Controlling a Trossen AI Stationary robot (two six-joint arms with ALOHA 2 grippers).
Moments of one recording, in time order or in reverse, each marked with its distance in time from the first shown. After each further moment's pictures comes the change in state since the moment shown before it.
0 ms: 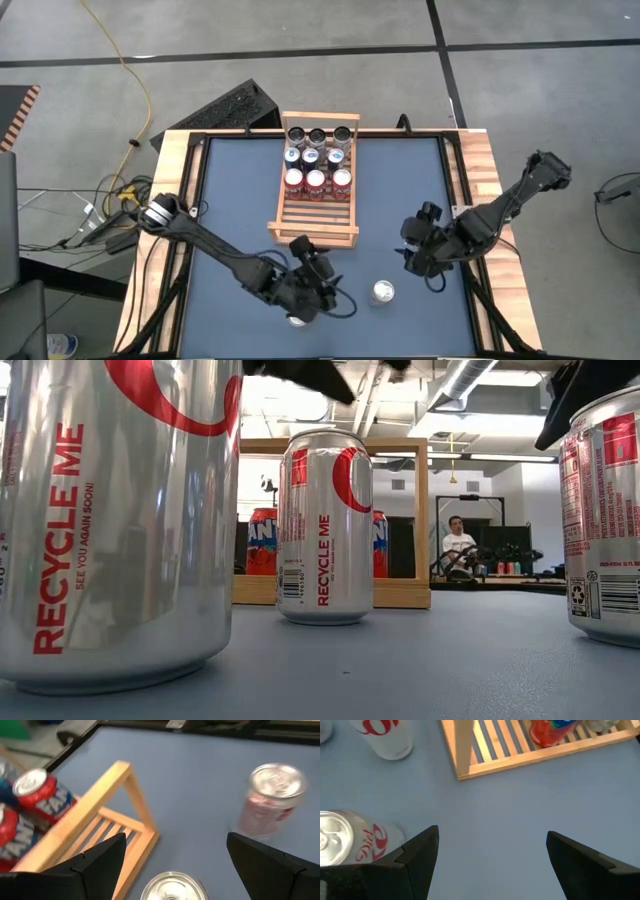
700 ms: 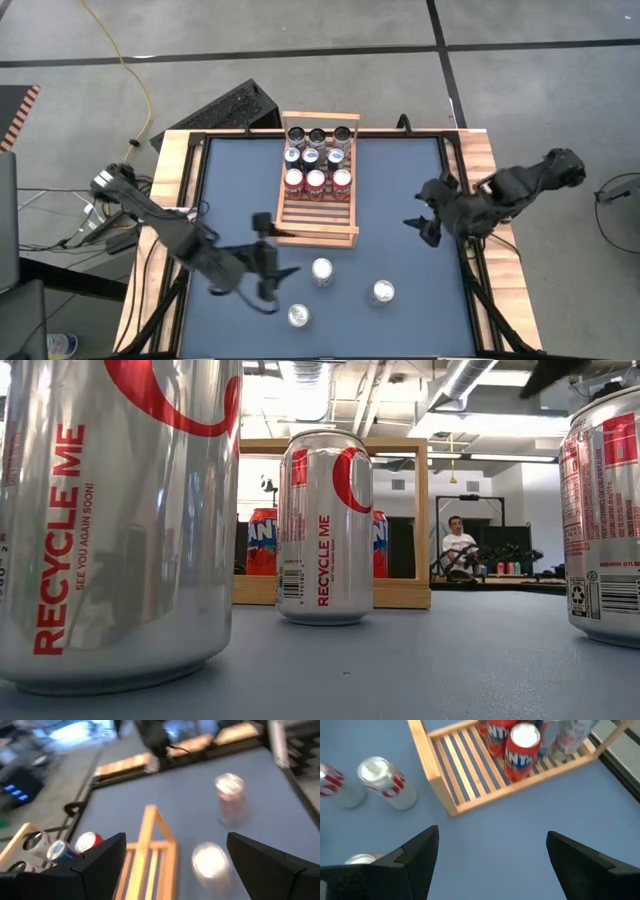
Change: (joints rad) left arm -0.063 -0.509 -0.229 -0.027 0.096 0.473; right arm -0.165 -0.190 0.183 -0.117 -0.021 -0.098
